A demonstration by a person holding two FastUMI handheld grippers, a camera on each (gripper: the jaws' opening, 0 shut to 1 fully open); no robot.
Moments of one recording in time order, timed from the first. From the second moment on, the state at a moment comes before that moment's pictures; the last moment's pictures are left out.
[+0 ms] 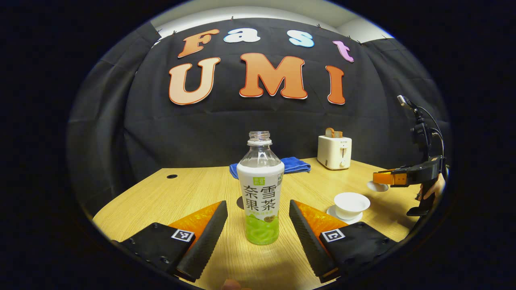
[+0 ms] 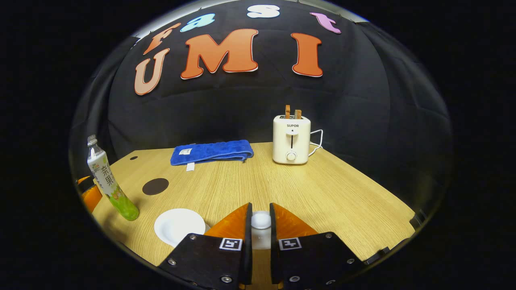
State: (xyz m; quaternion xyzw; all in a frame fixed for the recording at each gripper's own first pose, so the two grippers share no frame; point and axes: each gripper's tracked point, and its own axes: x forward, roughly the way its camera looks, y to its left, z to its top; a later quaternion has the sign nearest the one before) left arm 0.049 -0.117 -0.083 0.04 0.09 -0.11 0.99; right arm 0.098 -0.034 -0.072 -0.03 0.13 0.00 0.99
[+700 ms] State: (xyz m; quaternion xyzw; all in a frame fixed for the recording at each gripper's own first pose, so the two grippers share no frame) left arm 0.086 -0.124 -0.113 0.03 0.13 -0.09 0.99; right arm 0.103 -0.053 -0.079 -0.01 0.15 -0.01 0.99
